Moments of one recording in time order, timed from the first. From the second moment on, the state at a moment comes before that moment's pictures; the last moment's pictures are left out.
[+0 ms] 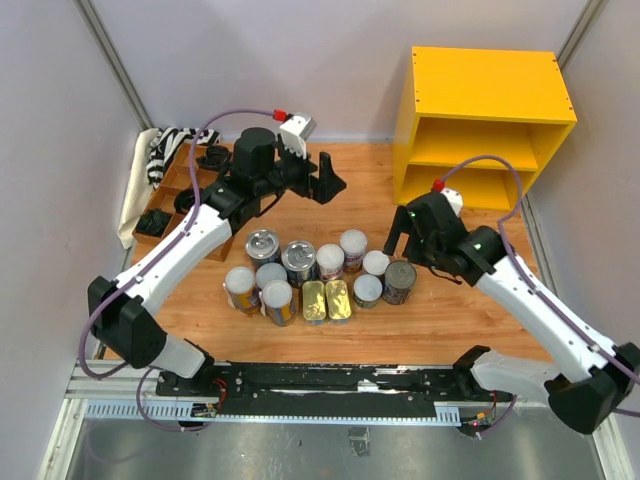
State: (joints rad) left arm -0.55 1.43 1.37 -0.22 0.31 -0.19; right arm 0.65 1.14 1.14 -0.93 0.30 0.81
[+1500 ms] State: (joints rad) left arm -0.82 2.55 2.39 0.30 -0.47 -0.02; right arm -0.18 1.02 0.95 -0.74 -0.11 0.59
